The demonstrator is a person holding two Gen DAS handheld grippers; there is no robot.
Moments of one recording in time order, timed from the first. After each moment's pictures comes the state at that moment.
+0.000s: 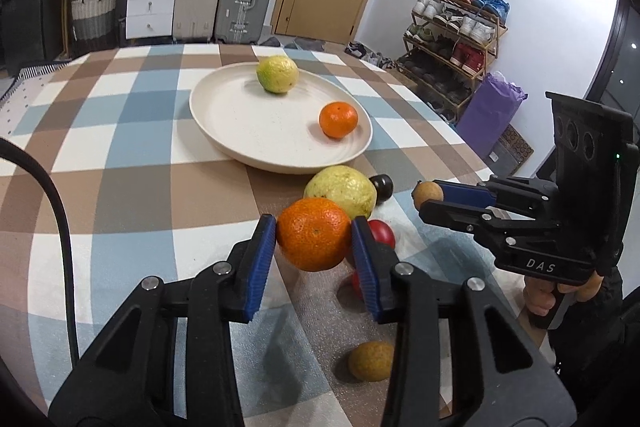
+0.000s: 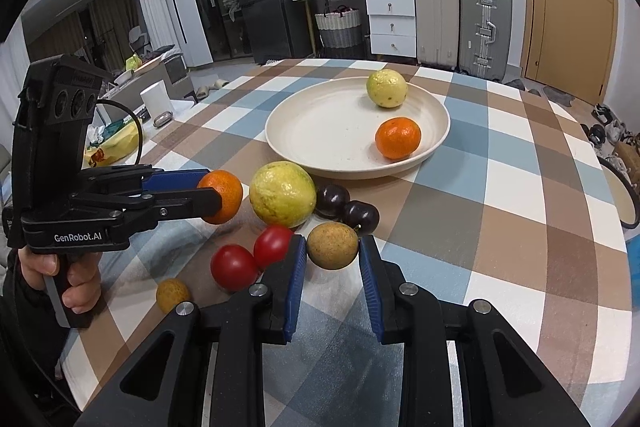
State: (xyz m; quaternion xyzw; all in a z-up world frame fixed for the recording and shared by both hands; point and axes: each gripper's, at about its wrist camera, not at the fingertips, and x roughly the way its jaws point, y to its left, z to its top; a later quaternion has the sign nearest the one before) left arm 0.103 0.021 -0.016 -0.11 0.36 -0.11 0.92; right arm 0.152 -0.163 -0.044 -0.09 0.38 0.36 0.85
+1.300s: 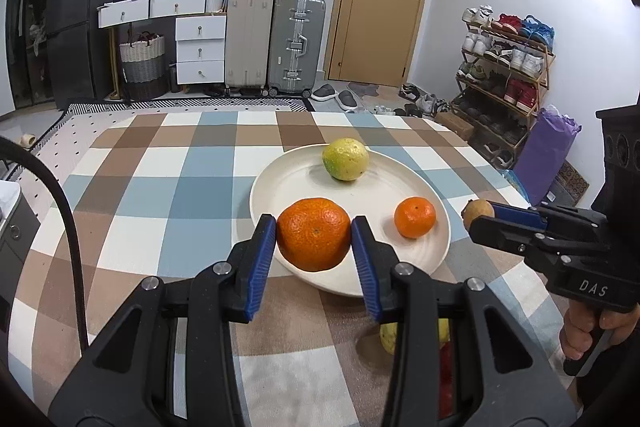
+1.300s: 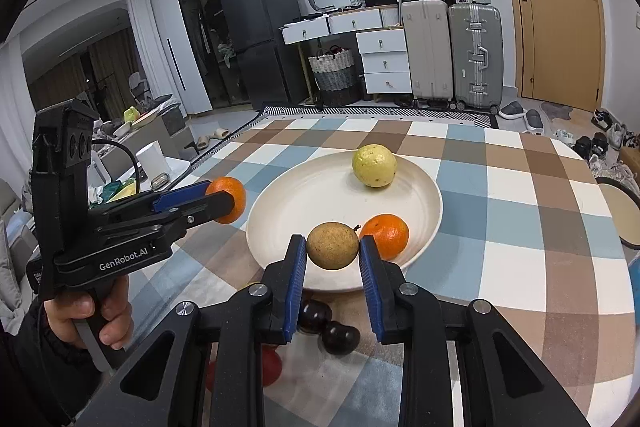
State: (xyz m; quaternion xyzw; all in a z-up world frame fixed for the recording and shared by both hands) left arm 0.174 0.043 0.008 -0.08 0.29 -0.01 0.95; right arm 0.216 -0.146 -0.017 -0.03 0.33 0.37 0.87
